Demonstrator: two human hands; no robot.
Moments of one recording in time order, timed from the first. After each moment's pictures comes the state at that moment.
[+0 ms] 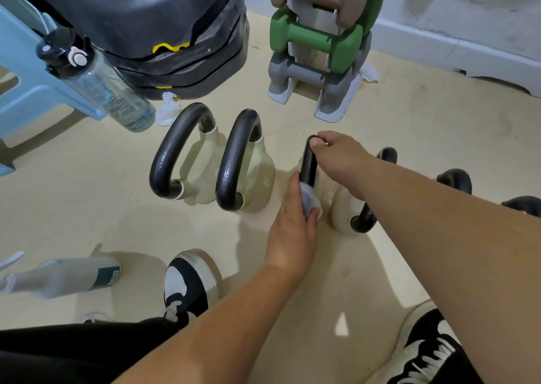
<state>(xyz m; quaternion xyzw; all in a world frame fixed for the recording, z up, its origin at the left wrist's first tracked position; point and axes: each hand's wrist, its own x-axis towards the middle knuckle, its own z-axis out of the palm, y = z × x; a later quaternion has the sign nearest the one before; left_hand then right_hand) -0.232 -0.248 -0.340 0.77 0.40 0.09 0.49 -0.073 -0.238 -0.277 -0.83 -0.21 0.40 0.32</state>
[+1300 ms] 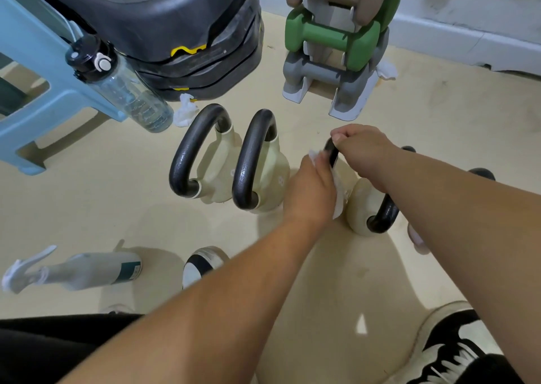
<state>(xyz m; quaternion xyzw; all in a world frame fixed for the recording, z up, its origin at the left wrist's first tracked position) -0.180 -0.207 -0.317 0.76 0.44 0.08 0.47 -0.059 -0.233 -0.279 -0.83 -0.16 0.39 0.37</state>
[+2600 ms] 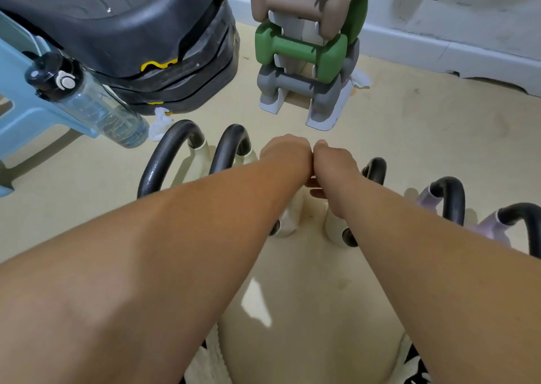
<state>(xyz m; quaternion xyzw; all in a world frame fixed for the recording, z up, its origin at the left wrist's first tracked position) -0.093 -0.146 -0.288 0.89 0.34 -0.29 0.09 -0.064 -0.226 -0.288 -0.79 0.00 0.46 0.41</state>
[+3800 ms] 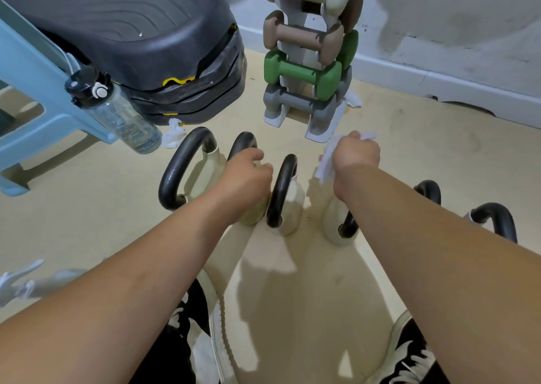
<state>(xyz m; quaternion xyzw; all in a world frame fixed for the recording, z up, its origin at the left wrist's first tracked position) -0.215 -0.153 -0.234 0.71 0.49 0.00 0.51 -0.067 -0.240 -0.246 -0.80 0.07 0.32 0.50</state>
